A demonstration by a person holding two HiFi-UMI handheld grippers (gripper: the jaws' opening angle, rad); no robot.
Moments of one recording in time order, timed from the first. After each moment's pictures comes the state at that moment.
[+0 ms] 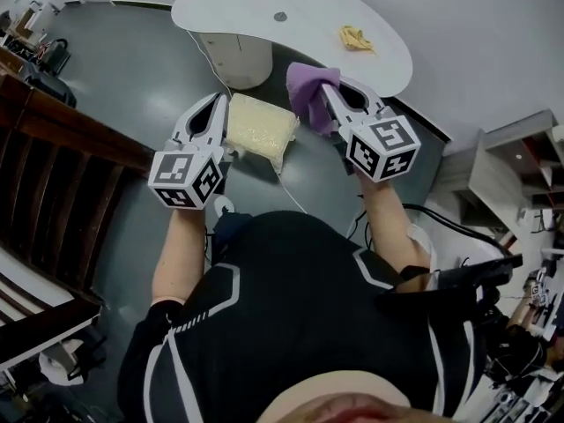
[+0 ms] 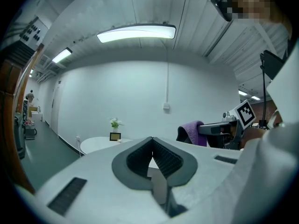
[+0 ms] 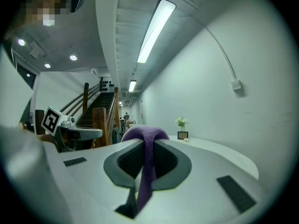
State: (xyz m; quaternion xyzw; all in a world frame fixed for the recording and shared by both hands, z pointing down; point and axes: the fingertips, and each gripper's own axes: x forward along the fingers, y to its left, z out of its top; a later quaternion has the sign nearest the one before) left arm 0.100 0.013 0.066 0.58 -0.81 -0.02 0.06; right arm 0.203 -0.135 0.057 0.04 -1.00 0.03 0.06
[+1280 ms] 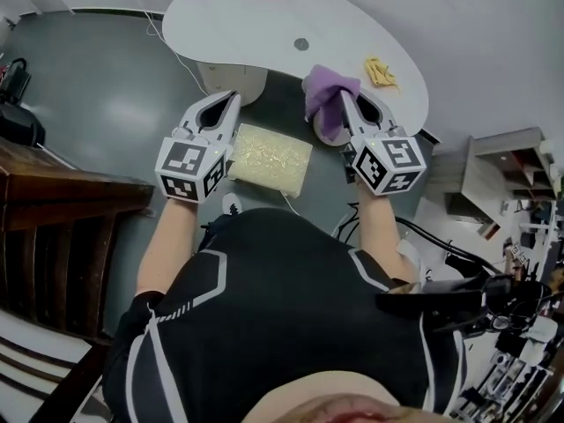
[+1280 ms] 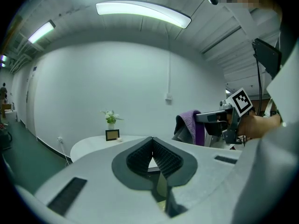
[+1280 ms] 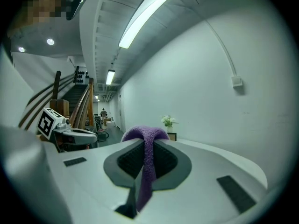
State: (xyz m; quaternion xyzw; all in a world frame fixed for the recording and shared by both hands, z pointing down) left arm -0.172 -0.062 0.097 0.68 -0.72 0.02 0.09; right arm -0.037 -0.191 0.065 0.18 -0.98 0.04 0.09
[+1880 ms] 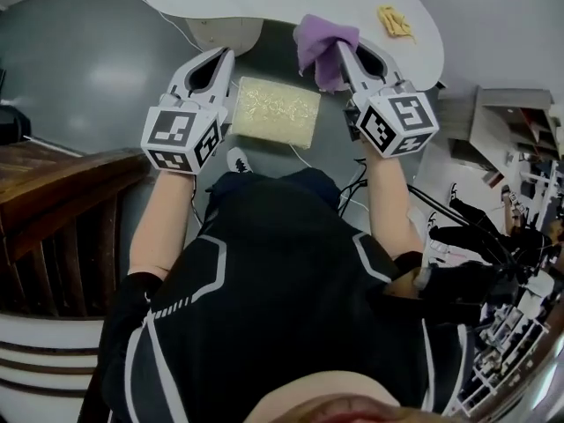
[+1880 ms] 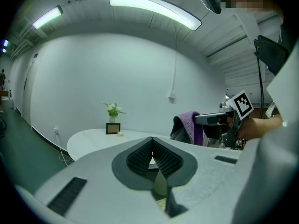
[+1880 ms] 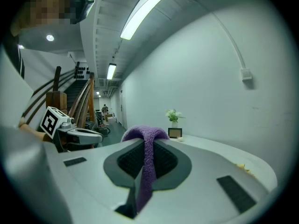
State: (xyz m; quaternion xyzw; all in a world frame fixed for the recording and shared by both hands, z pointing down) left arm -0.232 -0.068 0.136 0.70 -0.71 0.00 0.12; right arm -0.107 -0.181 0.098 0.17 -0.98 0.04 0.11
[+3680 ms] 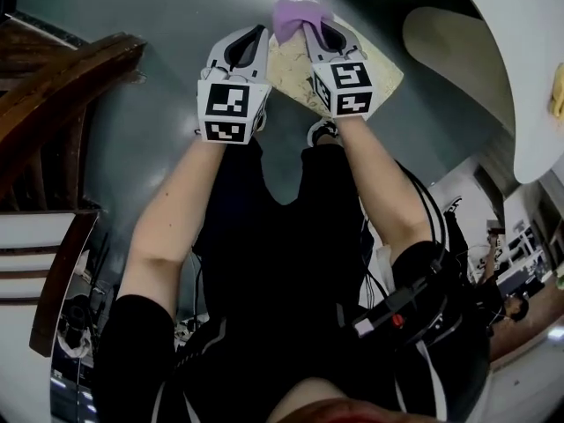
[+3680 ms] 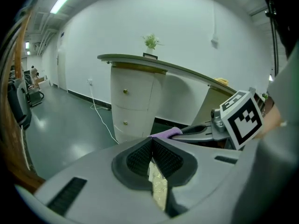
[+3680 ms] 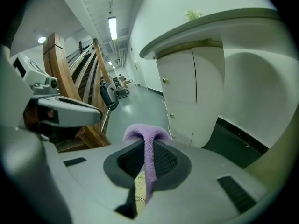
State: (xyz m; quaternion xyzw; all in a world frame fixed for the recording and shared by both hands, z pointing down) left arm -0.266 -0.074 0.583 0.52 -0.78 0.10 0.32; right arm -0.236 -0.147 0.634 0.01 -0.94 0.12 0.33
